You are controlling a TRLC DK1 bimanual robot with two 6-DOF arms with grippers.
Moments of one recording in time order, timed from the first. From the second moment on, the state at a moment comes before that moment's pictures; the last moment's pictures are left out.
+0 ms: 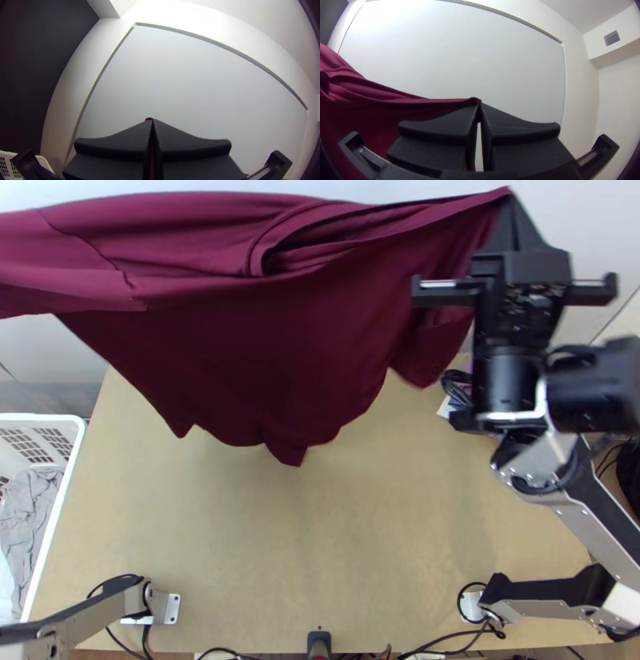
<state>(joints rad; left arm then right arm) 0.14 1.22 2.23 -0.58 -0.38 -0.37 0.93 1.43 1.91 0.30 0.90 -0.78</state>
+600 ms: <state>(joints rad) 0.13 1.04 2.20 -0.52 -0.35 -0.25 1.05 1.27 1.86 0.43 0.93 -0.99</state>
